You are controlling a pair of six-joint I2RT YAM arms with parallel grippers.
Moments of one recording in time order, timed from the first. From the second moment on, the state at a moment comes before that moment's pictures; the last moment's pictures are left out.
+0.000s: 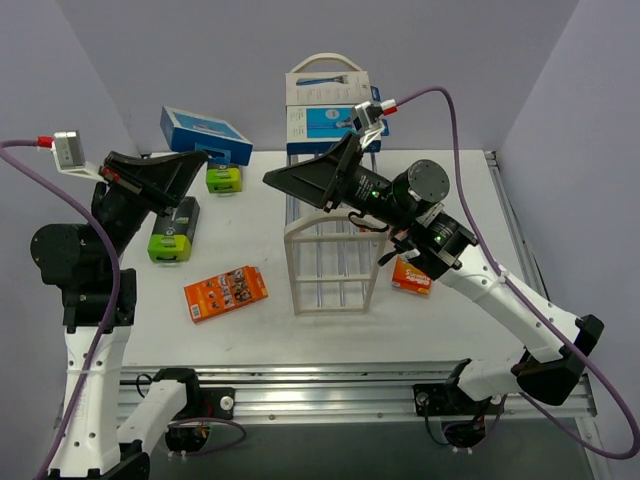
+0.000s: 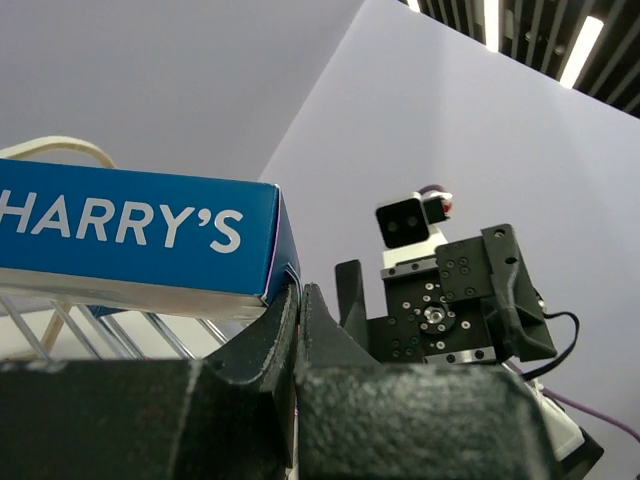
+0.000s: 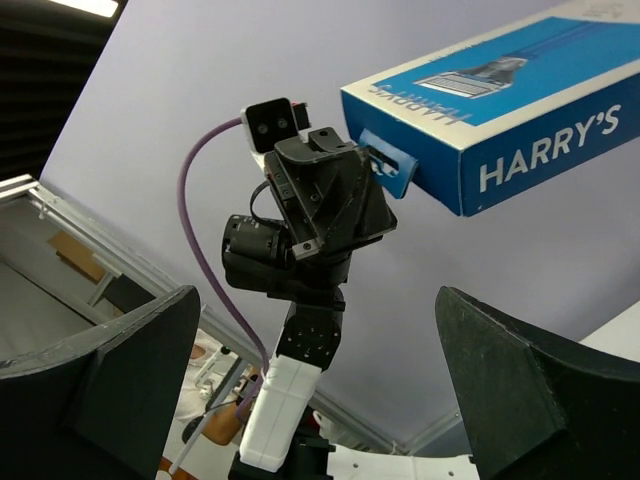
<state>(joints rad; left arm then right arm) -0.04 0.86 1.24 0.23 0.57 -1.05 0.85 1.33 1.49 0.25 -0.38 1.10</state>
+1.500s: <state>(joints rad) -0.12 0.78 1.03 0.60 0.69 -1.02 0.90 1.51 1.50 0.50 -0.32 1.36</state>
